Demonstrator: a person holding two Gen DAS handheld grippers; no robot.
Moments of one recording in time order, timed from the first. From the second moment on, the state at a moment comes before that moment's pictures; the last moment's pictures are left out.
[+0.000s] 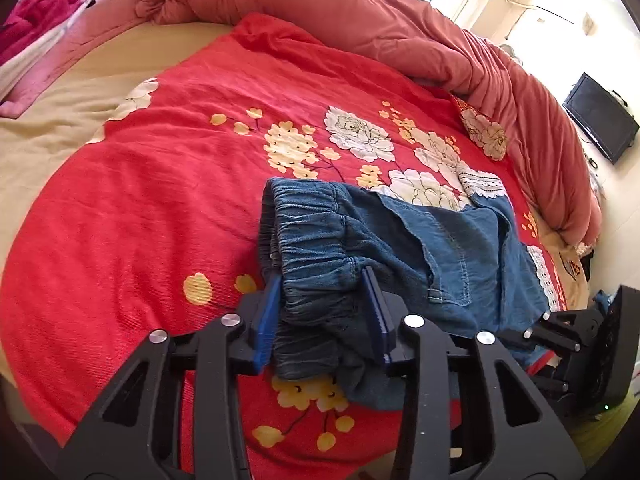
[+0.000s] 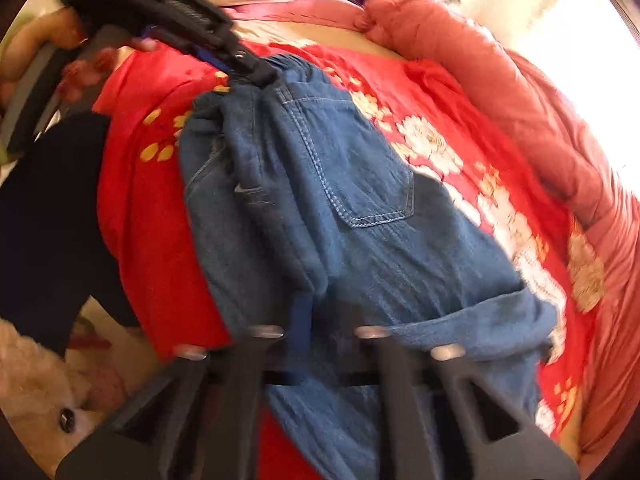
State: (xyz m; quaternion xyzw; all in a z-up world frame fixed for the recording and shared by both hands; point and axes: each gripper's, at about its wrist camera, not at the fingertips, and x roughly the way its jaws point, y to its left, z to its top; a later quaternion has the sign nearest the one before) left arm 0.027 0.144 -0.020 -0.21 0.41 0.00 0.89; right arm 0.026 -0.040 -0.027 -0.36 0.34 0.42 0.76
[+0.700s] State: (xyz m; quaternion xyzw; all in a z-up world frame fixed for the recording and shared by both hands) left arm -0.013 0.141 -0.032 -0.17 0.43 0.04 0.88; right arm 0.003 -0.072 -0.019 -0.15 0.43 0.48 0.75
